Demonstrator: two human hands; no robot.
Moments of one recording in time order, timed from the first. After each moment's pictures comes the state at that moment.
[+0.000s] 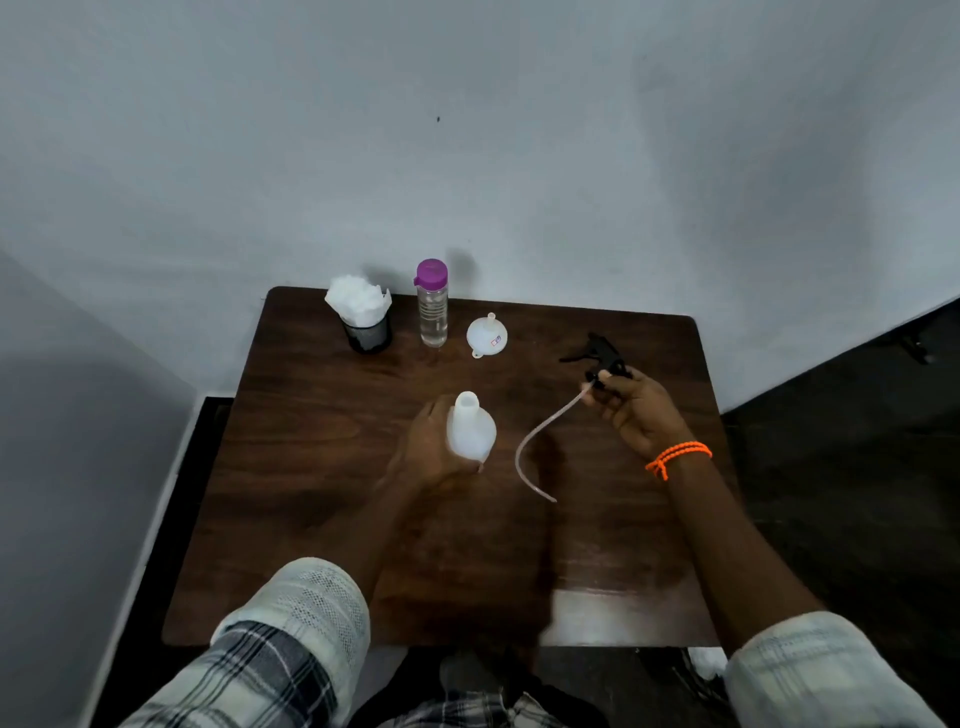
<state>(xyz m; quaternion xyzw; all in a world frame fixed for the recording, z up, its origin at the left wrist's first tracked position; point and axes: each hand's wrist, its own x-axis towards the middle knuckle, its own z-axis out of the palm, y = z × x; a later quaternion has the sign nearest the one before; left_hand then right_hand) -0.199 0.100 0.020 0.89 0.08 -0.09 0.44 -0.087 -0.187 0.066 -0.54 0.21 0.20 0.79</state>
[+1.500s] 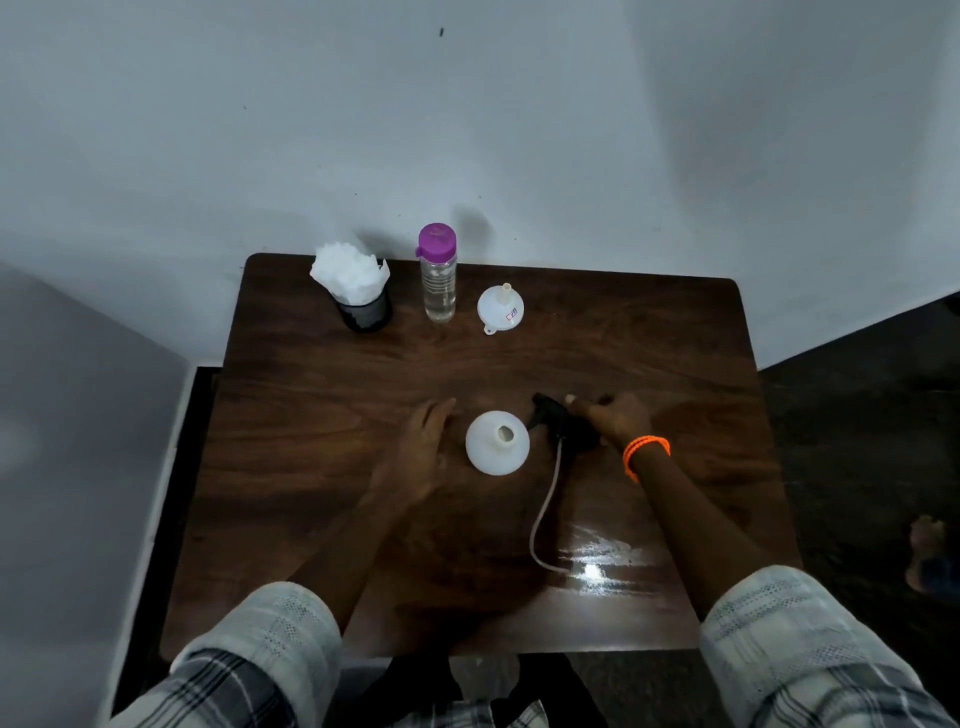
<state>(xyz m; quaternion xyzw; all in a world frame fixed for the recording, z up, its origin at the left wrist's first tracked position) -0.201 0.130 -0.039 0.92 0.05 -0.10 0.37 -0.076 -0.152 -0.032 -0.88 0.23 0.25 0.33</state>
